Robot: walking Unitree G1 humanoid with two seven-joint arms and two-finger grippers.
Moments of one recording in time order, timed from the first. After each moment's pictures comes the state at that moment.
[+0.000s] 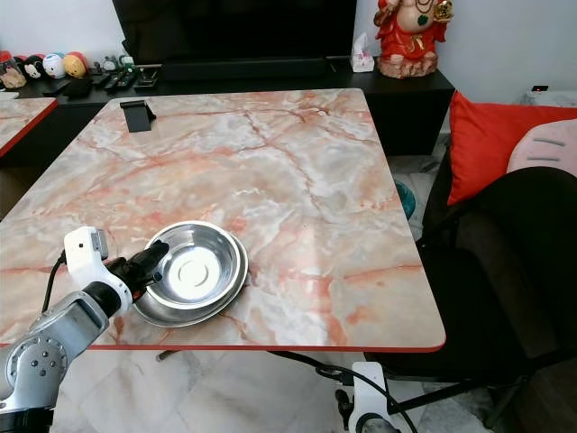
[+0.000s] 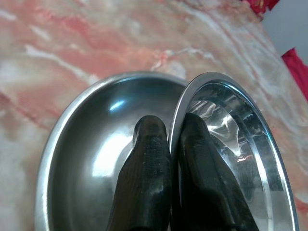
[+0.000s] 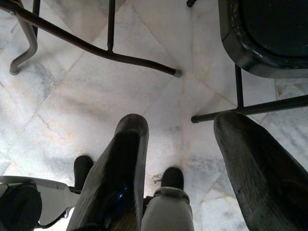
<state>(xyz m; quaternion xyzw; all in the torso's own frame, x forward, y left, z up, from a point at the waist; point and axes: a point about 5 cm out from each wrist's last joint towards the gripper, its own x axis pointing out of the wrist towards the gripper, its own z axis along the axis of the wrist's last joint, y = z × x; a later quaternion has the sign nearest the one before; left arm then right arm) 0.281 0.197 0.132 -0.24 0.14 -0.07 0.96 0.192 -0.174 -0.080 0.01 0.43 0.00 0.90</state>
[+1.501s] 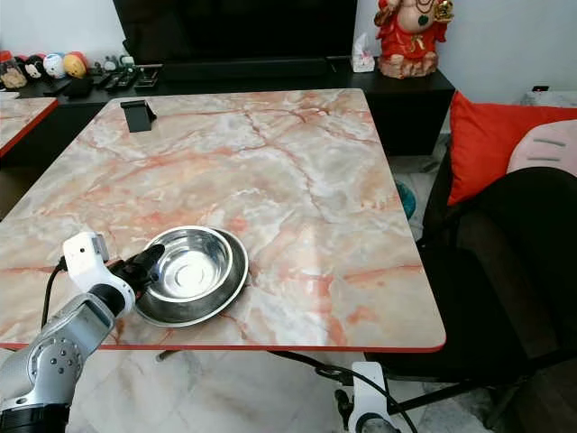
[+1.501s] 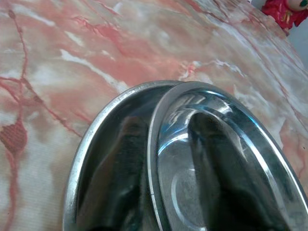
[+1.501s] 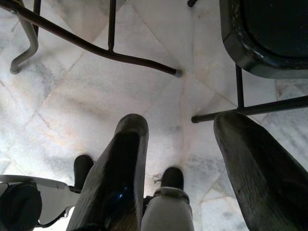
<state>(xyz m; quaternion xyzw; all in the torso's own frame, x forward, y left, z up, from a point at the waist) 0.289 0.201 0.124 -0.24 0.12 -0.01 0.96 0.192 -0.173 -0.080 0.00 0.43 0.00 0.90</state>
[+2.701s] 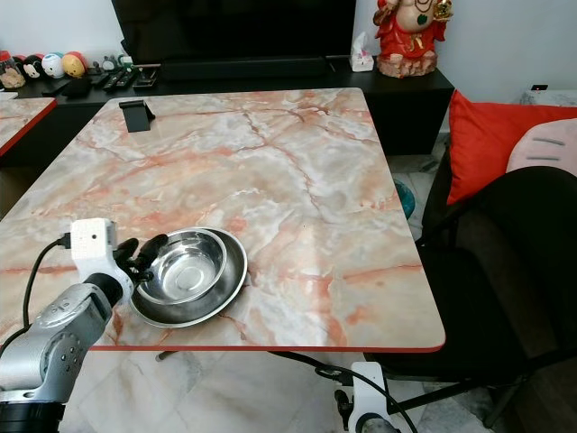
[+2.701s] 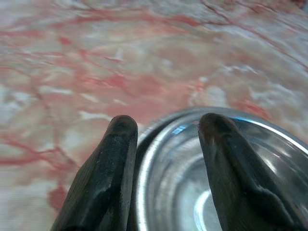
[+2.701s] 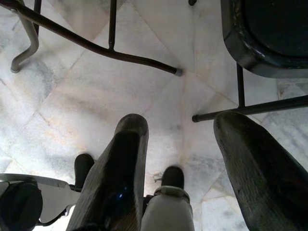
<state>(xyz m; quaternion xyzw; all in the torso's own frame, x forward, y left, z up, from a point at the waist) 0.293 0.204 0.141 -0.08 0.08 -0.01 0.99 0.192 -0.173 -0.080 0.00 0.43 0.01 0.90</state>
